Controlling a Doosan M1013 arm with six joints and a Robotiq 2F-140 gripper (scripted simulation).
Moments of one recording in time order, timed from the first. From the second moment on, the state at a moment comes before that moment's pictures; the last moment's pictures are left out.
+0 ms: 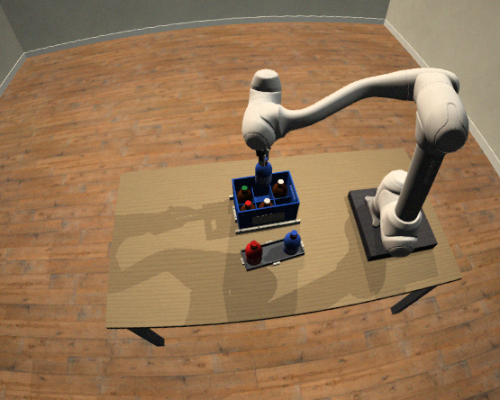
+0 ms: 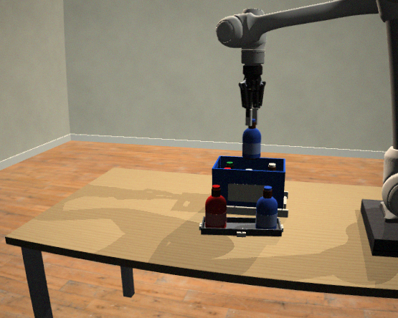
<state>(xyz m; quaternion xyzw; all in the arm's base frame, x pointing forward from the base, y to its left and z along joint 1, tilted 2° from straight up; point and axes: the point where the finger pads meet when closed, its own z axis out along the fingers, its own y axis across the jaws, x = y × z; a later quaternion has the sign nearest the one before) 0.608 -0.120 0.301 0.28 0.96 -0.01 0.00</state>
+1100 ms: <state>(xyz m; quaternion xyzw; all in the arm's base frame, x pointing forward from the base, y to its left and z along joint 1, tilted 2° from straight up) 0.608 -0.121 0.274 0.28 0.96 -0.01 0.00</state>
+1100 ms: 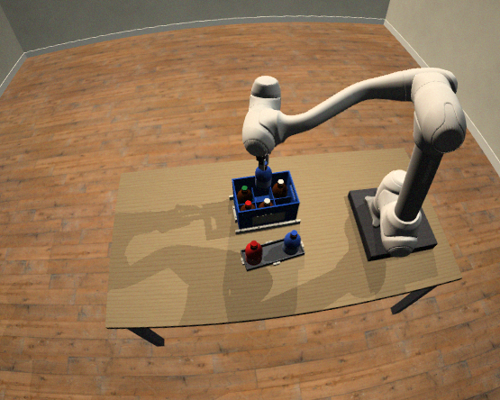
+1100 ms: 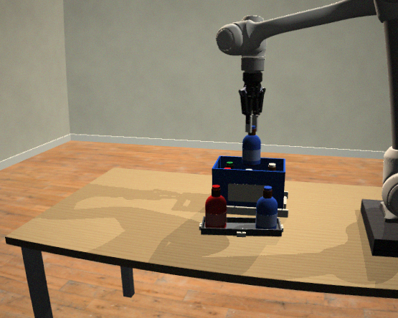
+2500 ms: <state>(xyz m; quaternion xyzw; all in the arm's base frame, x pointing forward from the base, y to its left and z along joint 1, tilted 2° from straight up) 0.608 -0.122 0.262 0.28 0.96 -0.01 0.00</state>
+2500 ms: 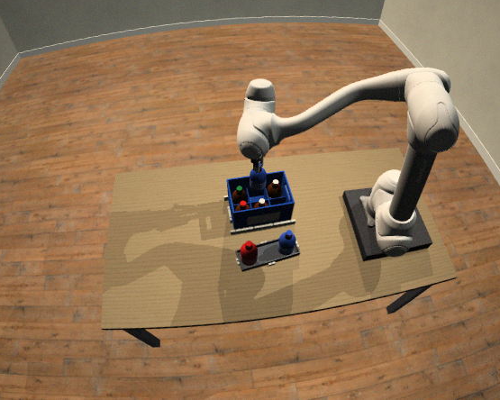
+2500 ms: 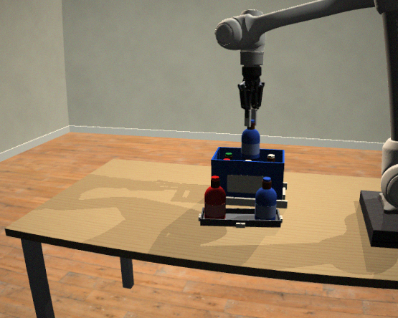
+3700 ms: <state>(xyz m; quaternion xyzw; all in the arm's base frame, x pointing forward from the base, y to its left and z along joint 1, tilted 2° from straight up) 0.608 -0.122 0.258 0.28 0.96 -0.01 0.00</state>
